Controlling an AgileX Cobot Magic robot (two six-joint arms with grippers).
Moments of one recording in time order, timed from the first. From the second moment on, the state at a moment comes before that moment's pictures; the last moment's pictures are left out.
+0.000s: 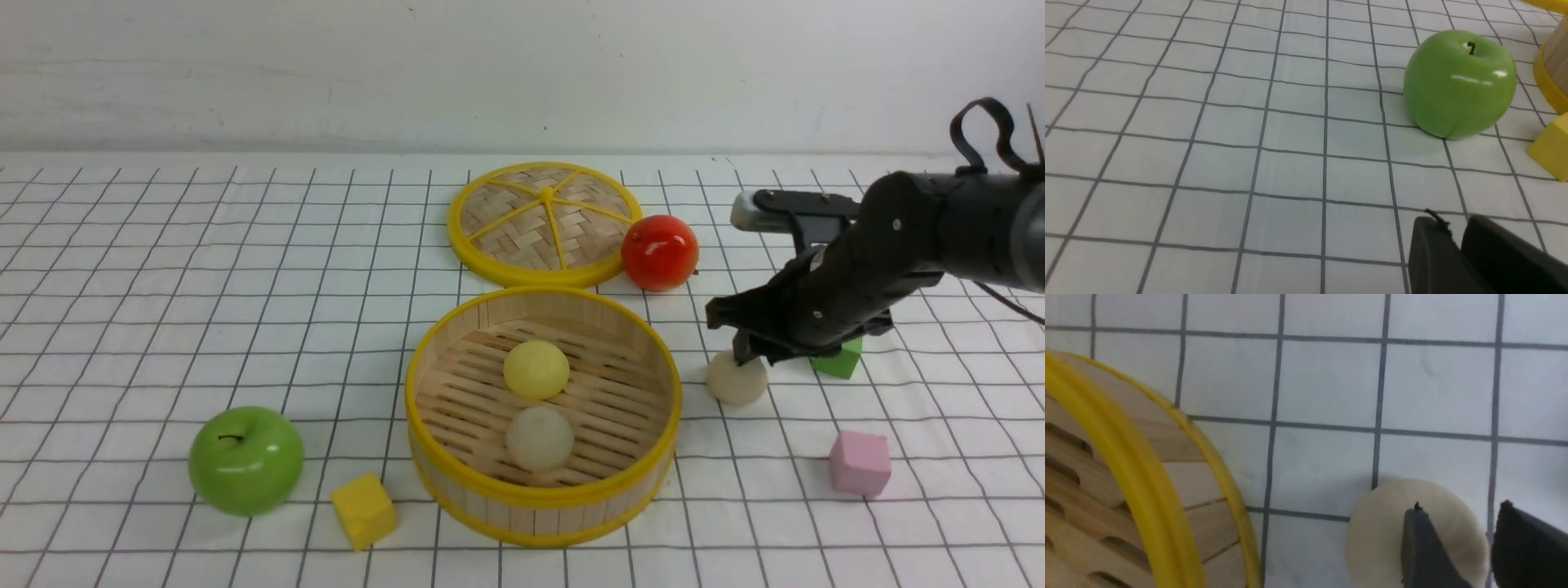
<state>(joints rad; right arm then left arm) 0.21 1.96 -1.35 0.21 0.51 0.05 -0.07 -0.01 0.02 0.11 0.44 -0.26</state>
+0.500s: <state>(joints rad) 0.21 1.98 -1.35 0.25 0.51 0.04 -0.07 -0.01 0.02 0.11 0.44 -0.26</state>
